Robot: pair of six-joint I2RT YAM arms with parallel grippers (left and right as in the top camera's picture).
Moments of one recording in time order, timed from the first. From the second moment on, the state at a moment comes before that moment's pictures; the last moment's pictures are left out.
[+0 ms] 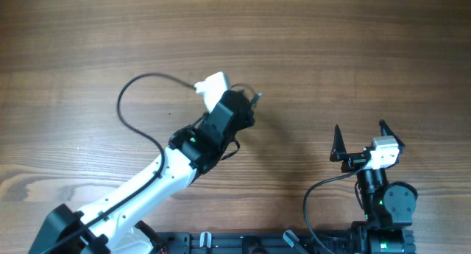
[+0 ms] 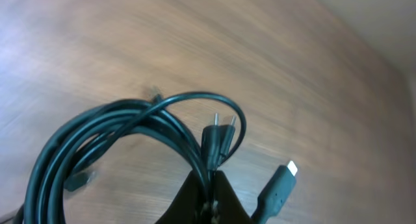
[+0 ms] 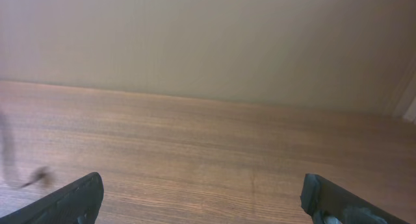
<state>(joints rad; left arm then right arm) -0.73 1.39 0.85 -0.20 -0.28 -1.01 -0.02 0.02 0.01 0.00 -0.10 -0.07</state>
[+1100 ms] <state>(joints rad) -0.71 1.37 0.85 -0.54 -0.48 -1.52 -0.02 0.02 0.01 0.00 -0.10 -0.07</state>
